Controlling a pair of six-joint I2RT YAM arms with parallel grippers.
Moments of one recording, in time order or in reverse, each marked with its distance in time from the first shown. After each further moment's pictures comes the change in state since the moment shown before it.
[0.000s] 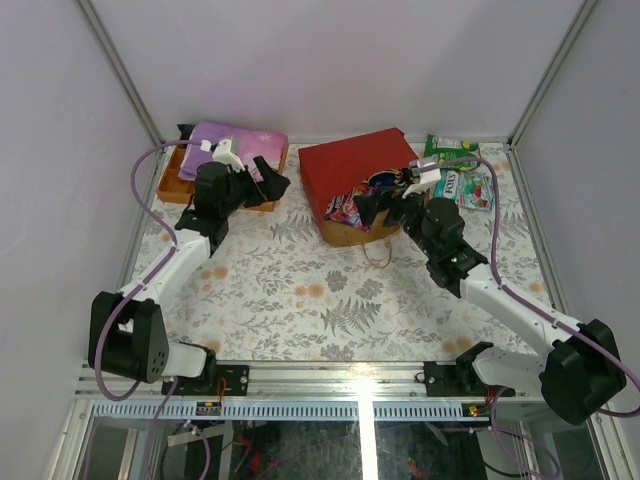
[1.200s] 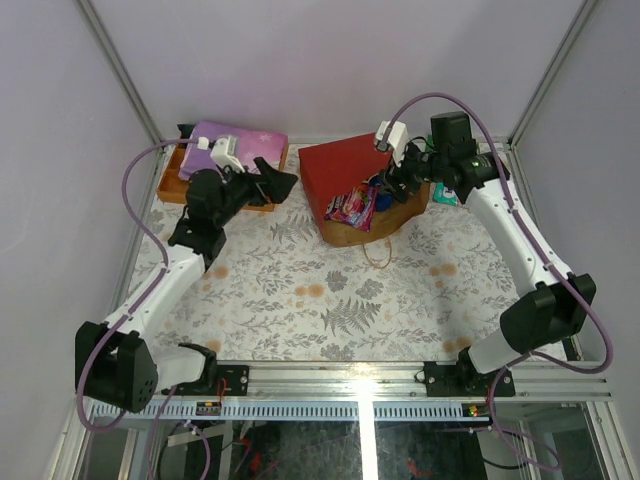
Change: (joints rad) left arm -0.046 -0.162 -0.051 0.089 0.056 -0.021; right arm -0.248 0.389 0.866 -1.131 -0.573 -1.084
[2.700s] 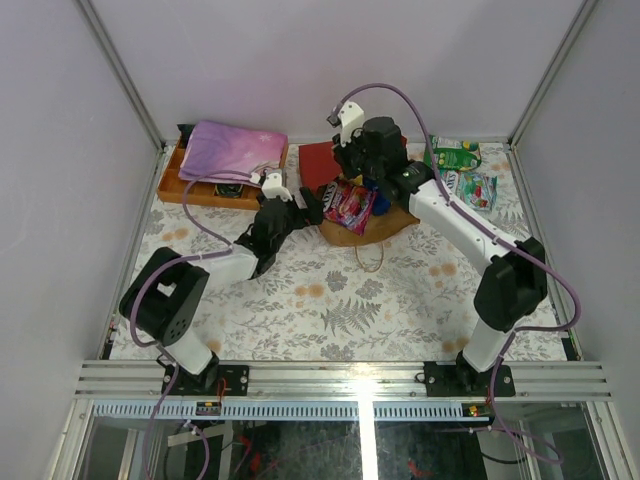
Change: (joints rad) left arm -0.290 0.412 -0.159 0.414 -0.524 0.014; right arm 0.275 0.223 0.029 0.487 0.471 0.529
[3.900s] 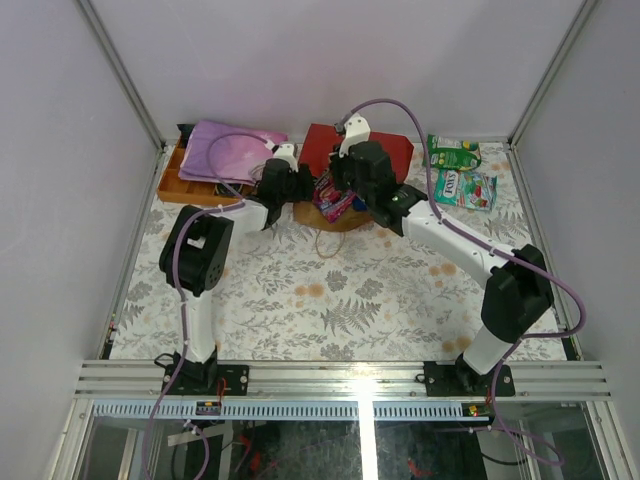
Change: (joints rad) left arm 0.196 0.391 0.482 -0.280 0.214 0.197; right arm 0.098 -0.079 -0.201 0.235 0.294 0.317
